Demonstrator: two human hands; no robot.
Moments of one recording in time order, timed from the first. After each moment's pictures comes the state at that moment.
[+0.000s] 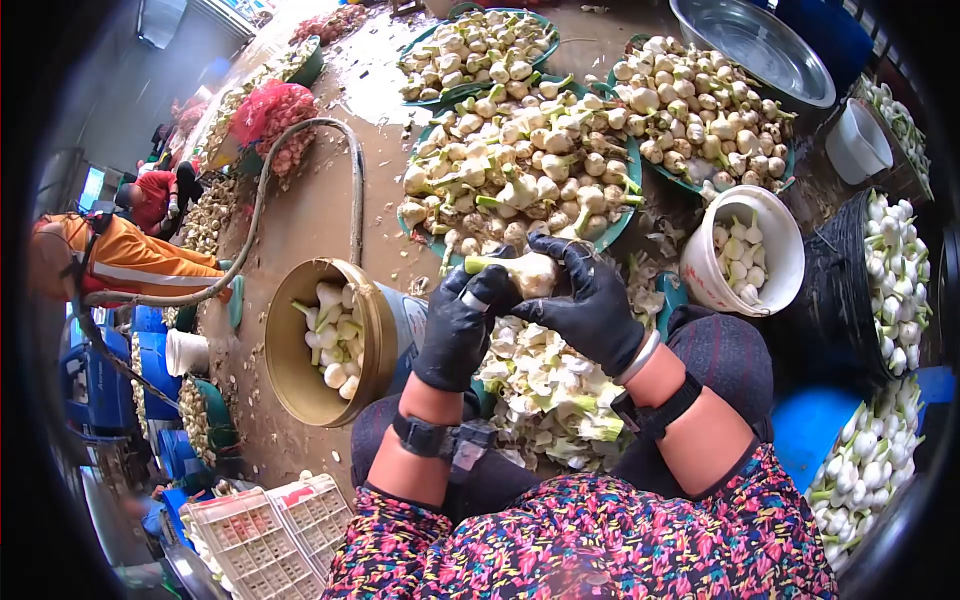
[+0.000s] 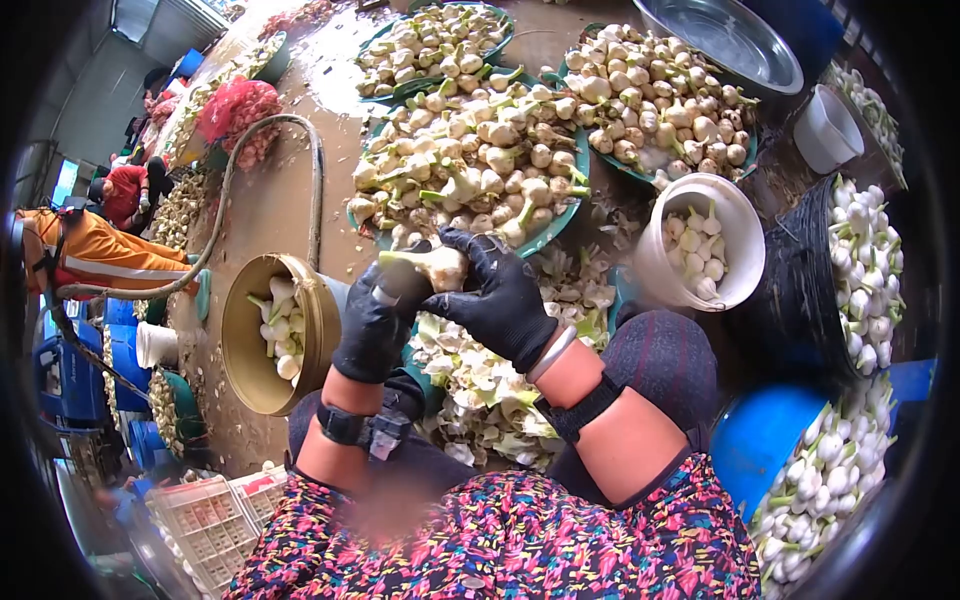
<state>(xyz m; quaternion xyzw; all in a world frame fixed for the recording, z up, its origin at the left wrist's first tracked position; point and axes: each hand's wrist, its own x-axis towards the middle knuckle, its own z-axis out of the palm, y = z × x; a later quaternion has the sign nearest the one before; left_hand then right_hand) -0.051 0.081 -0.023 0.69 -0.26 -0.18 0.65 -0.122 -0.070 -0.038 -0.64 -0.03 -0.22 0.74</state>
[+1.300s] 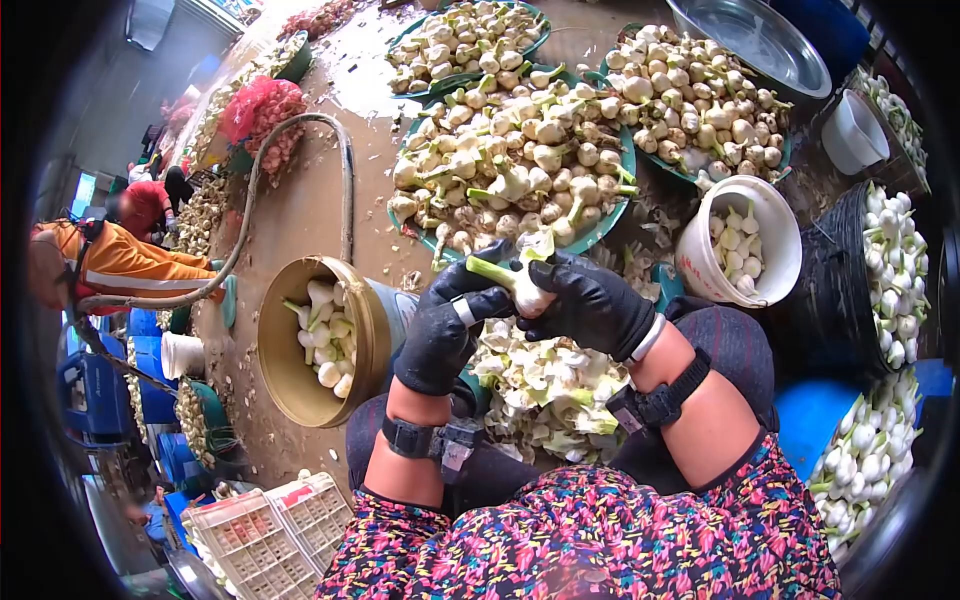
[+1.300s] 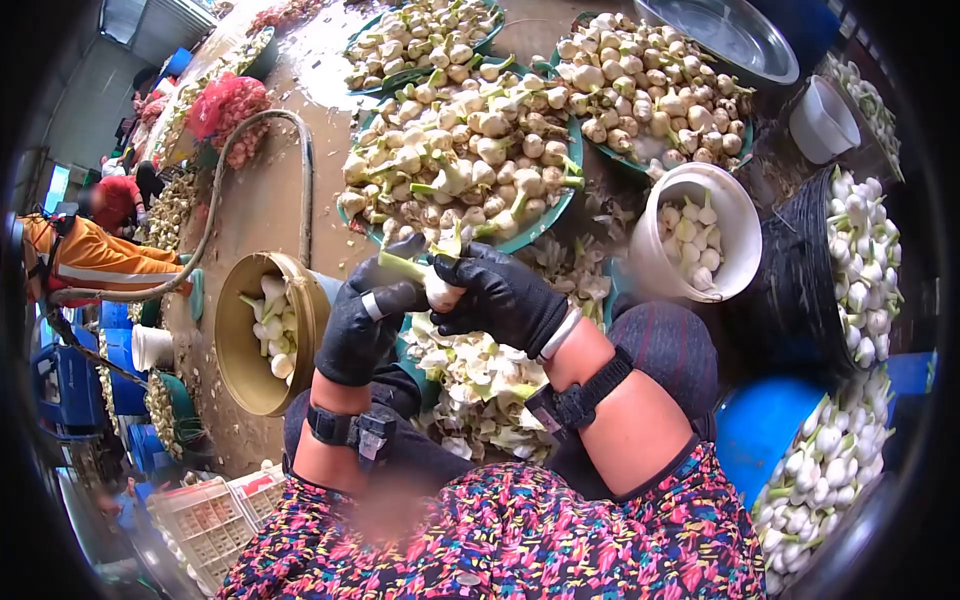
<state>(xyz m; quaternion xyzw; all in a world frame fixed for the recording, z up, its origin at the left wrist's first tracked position) -0.052 0.082 0.000 0.57 -0.15 -0.36 0.72 -0.123 -0.089 -0.038 -0.31 0.10 0.17 0.93</state>
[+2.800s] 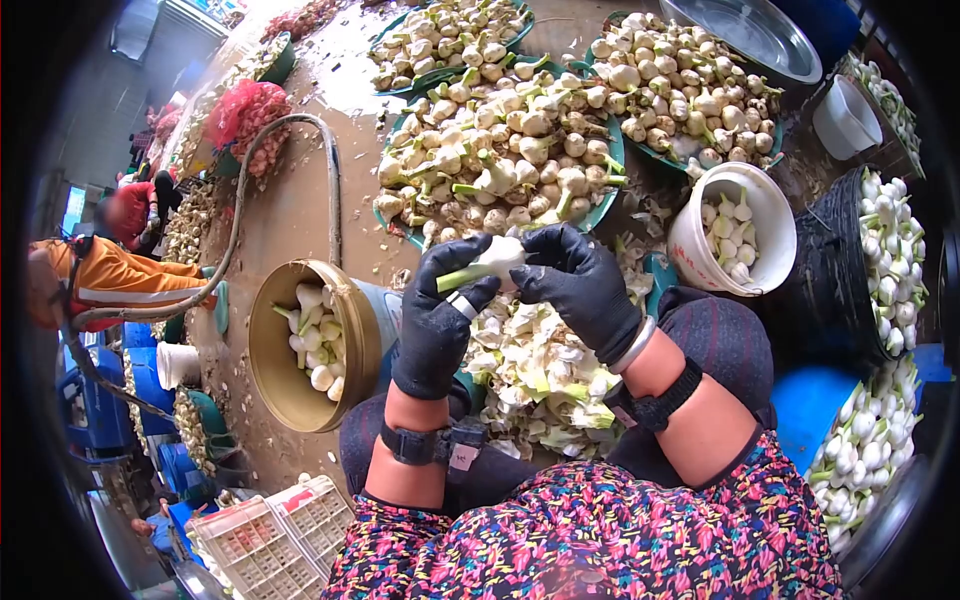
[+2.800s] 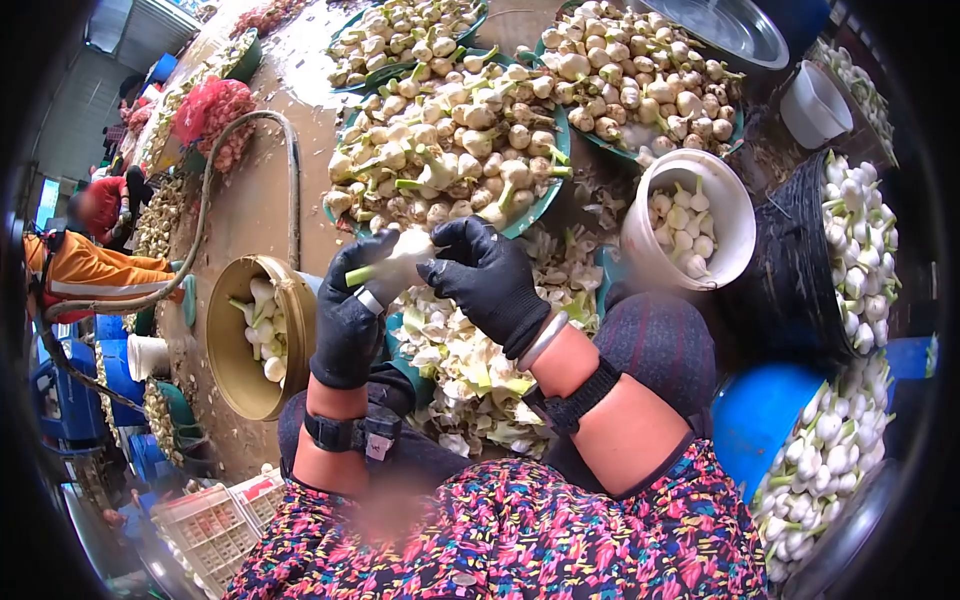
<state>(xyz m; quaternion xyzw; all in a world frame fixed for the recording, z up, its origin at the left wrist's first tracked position) -0.057 0.068 -0.006 0.63 -0.19 -0.21 0.73 -0.121 -0.077 -0.039 -0.50 0.13 -0.09 0.85</state>
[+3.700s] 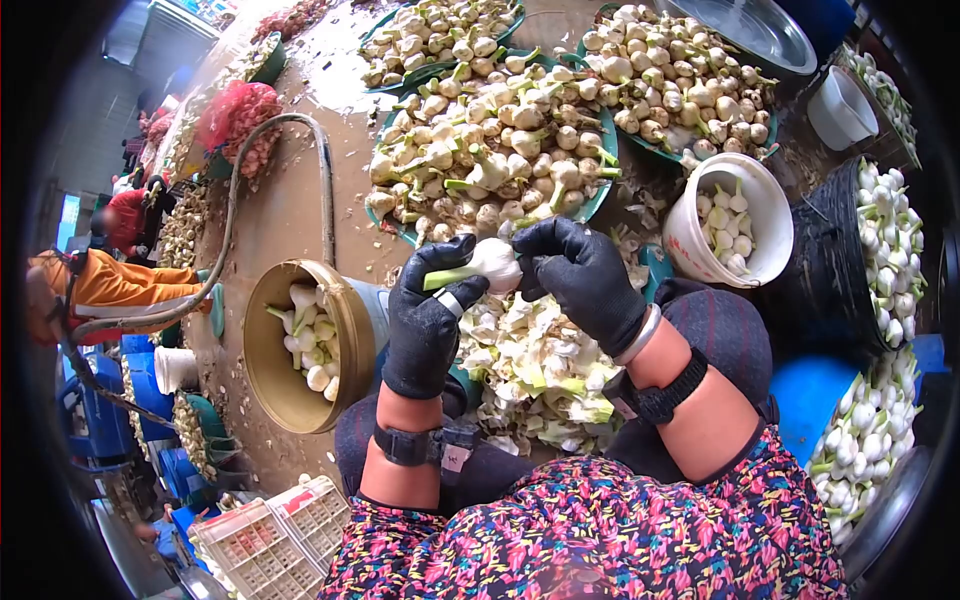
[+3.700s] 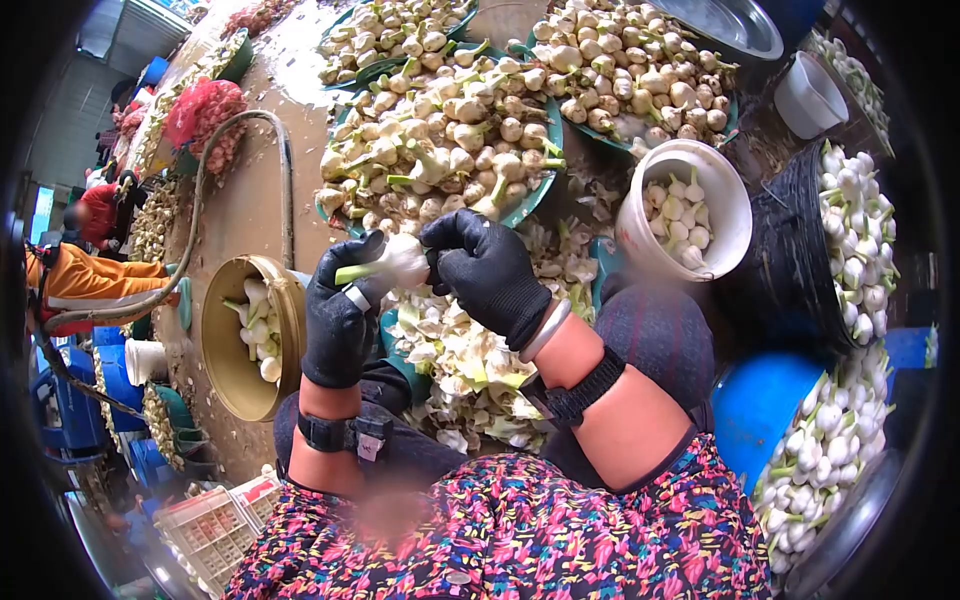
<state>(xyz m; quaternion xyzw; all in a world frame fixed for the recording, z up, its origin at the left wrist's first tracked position) -0.059 0.071 -0.005 0.62 -0.12 -0.23 0.75 -0.124 -0.087 -0.031 -0.53 0.15 -0.07 0.83</state>
